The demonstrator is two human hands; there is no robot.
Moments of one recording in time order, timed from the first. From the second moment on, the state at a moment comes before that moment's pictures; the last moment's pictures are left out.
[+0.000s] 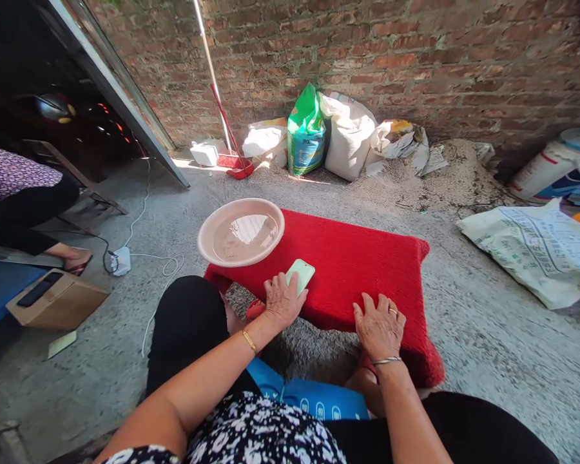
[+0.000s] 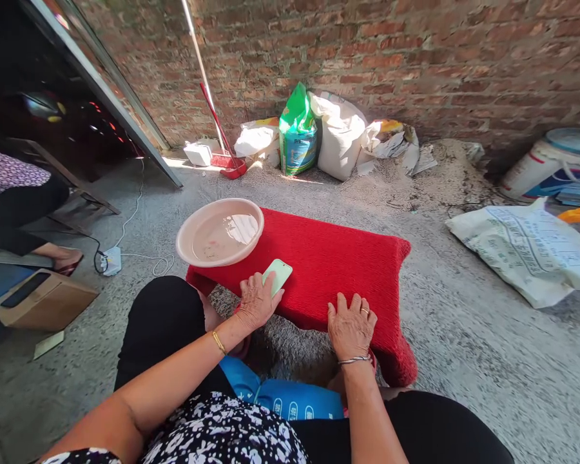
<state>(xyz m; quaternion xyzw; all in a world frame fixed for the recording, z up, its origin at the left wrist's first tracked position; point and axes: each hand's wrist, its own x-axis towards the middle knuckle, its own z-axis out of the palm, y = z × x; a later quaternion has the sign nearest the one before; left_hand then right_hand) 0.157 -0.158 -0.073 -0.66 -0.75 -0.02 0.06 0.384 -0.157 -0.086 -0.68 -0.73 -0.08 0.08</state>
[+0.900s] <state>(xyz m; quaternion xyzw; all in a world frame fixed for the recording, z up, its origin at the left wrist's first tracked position) 0.215 -0.160 -0.072 -0.75 -0.65 -0.06 0.01 0.383 -0.157 -0.086 -0.68 -0.73 -0.08 0.08</state>
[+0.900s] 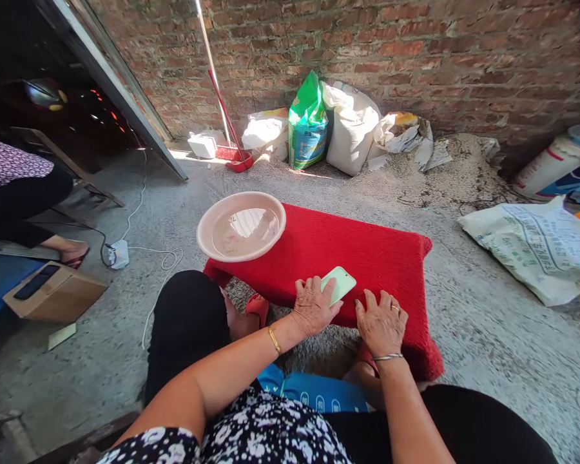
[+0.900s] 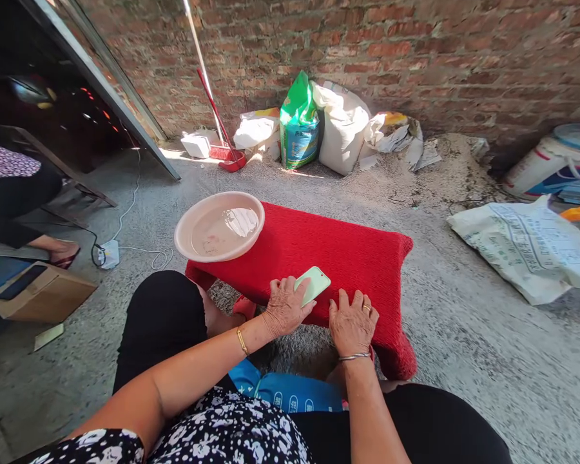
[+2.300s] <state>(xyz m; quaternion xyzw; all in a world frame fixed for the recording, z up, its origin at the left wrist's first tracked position) 0.163 -0.154 -0.066 -0.68 -0.73 -0.04 0.04 0.383 -0.157 -0.087 -0.68 -0.73 -0.07 0.09</state>
